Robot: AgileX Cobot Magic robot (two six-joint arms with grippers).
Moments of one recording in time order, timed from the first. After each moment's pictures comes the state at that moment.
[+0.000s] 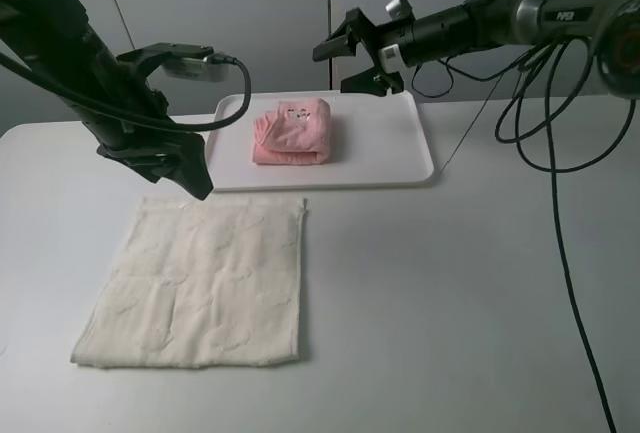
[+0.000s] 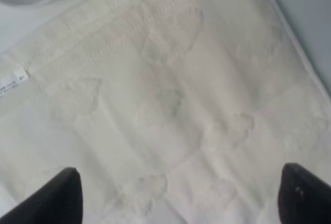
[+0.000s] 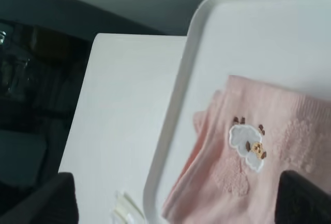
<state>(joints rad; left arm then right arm) -0.34 1.73 -1.18 -0.24 0.90 0.31 0.15 2.49 -2.05 1.25 1.05 -0.60</state>
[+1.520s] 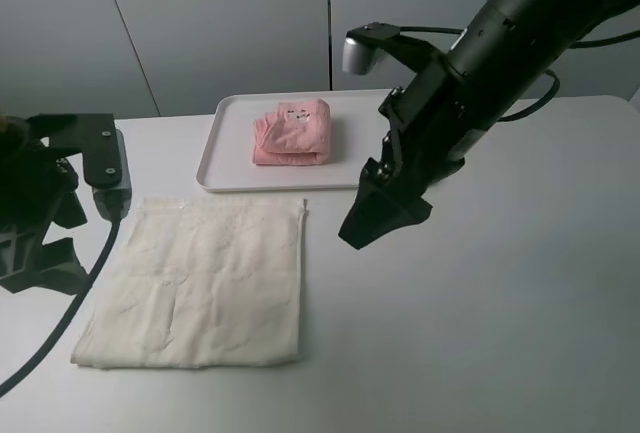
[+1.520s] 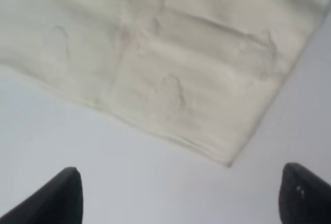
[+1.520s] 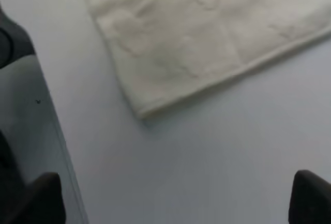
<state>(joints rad) -0.34 1.38 -0.81 0.03 0.94 0.79 0.54 1.61 -1.07 0.60 1.01 -0.89</state>
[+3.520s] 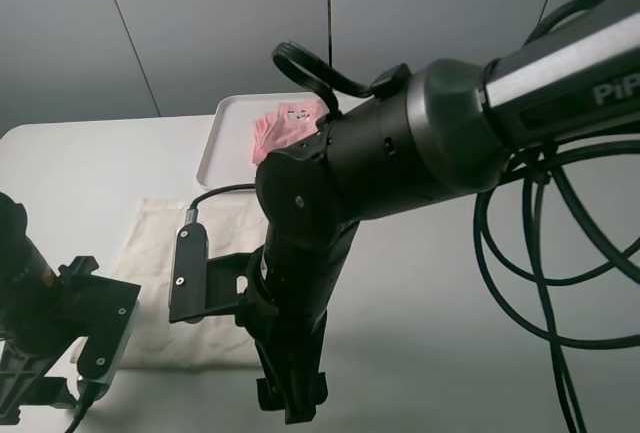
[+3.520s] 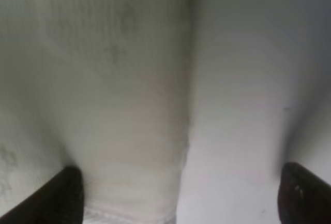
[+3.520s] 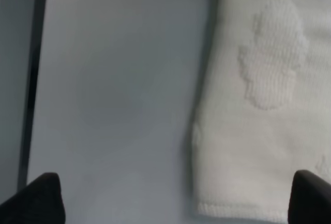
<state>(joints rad) -0.34 1.68 -0.47 0.09 0.49 1.13 1.06 1.94 -1.09 0.27 0.66 -0.85</state>
